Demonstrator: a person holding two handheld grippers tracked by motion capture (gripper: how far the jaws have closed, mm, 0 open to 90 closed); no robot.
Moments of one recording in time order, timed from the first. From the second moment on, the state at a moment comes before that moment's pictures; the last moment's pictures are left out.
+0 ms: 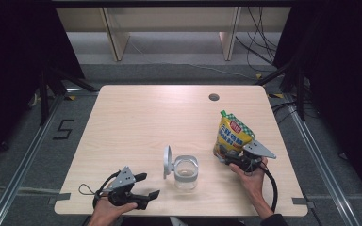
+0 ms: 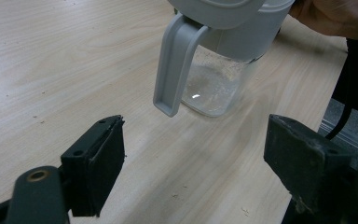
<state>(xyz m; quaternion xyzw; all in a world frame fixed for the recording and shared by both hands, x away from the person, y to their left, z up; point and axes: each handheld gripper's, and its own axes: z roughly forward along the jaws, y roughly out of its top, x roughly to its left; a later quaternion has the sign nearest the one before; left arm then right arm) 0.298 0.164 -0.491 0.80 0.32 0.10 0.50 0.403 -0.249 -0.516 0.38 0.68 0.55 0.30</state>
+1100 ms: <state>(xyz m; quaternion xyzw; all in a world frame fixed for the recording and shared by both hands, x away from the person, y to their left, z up) 0.298 0.166 -0.490 0.80 0.33 0.10 0.50 0.387 -0.242 -0.487 0.30 0.73 0.50 0.35</state>
